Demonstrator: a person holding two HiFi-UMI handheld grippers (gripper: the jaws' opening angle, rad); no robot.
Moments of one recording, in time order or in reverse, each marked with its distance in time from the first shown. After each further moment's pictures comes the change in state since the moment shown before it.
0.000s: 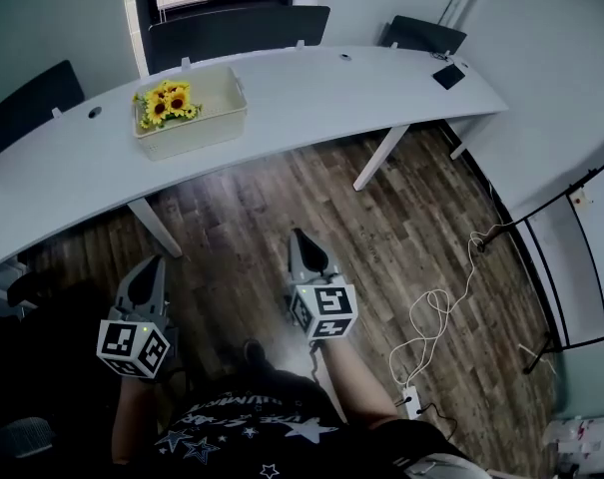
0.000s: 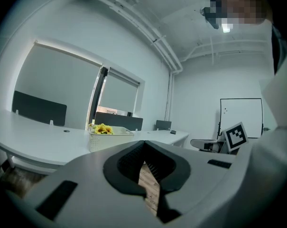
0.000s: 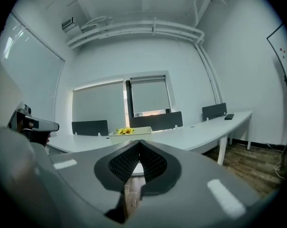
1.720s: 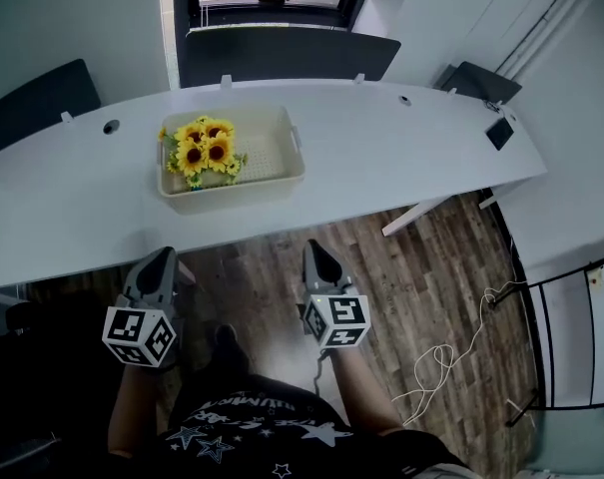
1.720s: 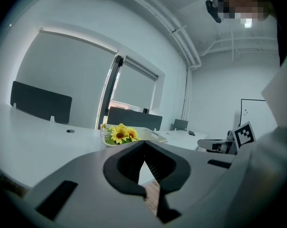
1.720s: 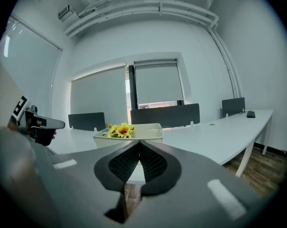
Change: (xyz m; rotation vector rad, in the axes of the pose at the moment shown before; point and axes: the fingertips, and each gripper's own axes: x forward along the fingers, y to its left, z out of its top) left arm 0.180 0.181 0.019 -0.065 0.039 0.104; right arm 0.251 -0.003 0.001 -0.046 0.097 0.080
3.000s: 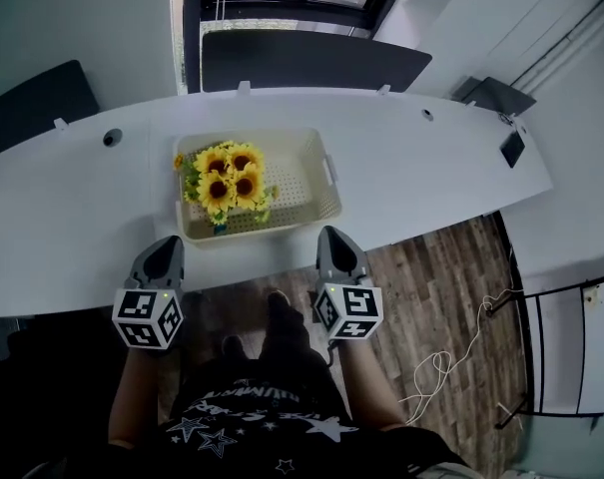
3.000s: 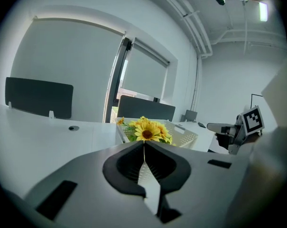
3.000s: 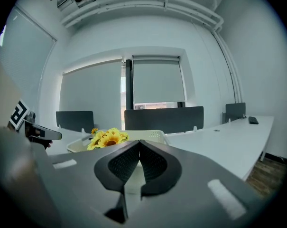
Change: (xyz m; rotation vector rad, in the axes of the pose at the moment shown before) left arm 0.105 0.116 -0.004 -0.013 0.150 0.047; right arm 0.134 0.001 0.036 -0.037 -0.001 -0.074
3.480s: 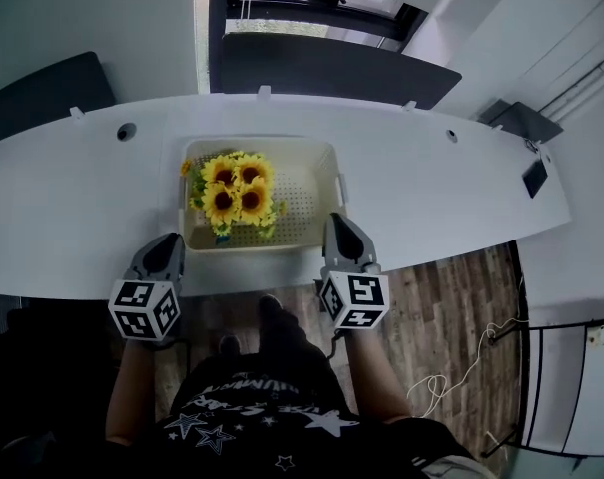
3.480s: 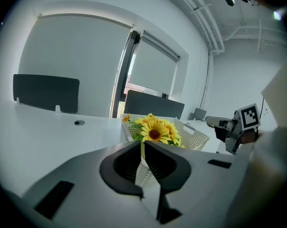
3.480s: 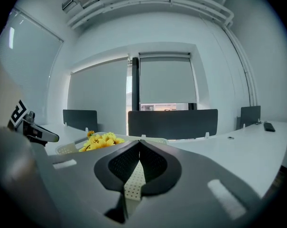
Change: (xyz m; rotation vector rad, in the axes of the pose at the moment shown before) left arm 0.025 0.013 -0.002 -0.059 0.064 0.098; right arm 0.064 -0.017 0.022 -0.062 -0.001 0.121
